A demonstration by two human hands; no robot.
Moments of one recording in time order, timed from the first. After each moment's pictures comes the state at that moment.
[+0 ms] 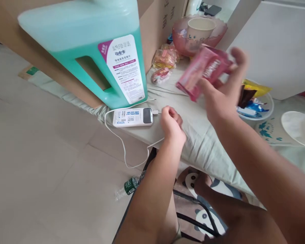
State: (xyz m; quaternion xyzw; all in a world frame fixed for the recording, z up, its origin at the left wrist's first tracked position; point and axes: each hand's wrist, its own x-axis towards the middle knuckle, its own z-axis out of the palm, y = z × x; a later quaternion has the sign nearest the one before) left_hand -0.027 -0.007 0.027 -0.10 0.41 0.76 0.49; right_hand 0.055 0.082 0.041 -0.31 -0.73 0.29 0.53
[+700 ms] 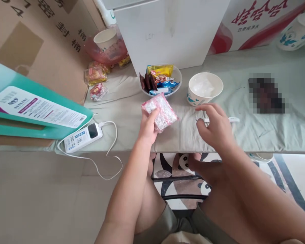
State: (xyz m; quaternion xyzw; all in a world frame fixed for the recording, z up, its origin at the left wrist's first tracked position) left_hand 0.086 0.003 -0.004 0.26 0.45 0.60 0.61; right_hand 0.299 -0.030 0.014 -0.59 -0.72 0.09 0.35
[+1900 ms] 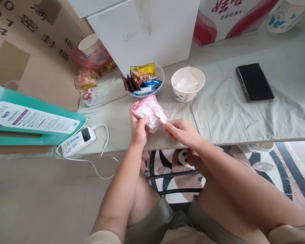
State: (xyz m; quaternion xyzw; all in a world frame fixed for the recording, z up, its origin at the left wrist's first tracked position) left_hand 0.100 -0.011 -0.015 0.43 0.49 0.61 0.46; right_hand 0.276 -0.032 0.018 -0.54 -0.57 0.57 0.24
